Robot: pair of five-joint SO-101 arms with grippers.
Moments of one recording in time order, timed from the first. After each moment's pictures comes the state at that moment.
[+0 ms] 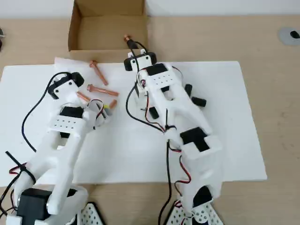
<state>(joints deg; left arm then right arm) 4.7 -19.7 49.1 47.8 26.4 -25.0 26.6 -3.8 74.2 -14.5</state>
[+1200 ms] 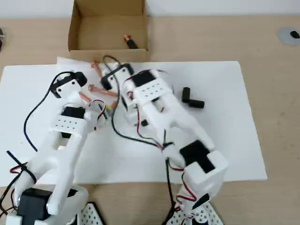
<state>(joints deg) 5.7 -19.7 49.1 47.8 24.8 -33.5 14.7 3.4 81.8 -3.1</state>
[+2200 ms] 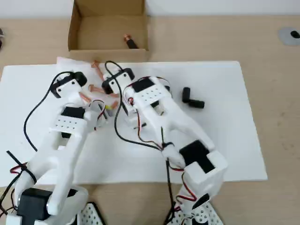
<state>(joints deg) 5.7 -19.7 49.1 47.8 24.8 -33.7 15.0 10.2 73.1 -4.8</state>
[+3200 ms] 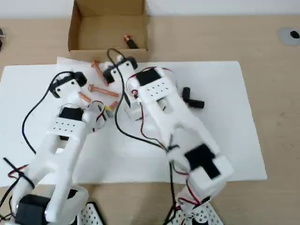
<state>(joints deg) 5.8 -24.3 49.1 51.6 23.4 -32.0 8.6 3.4 80.4 -4.7</state>
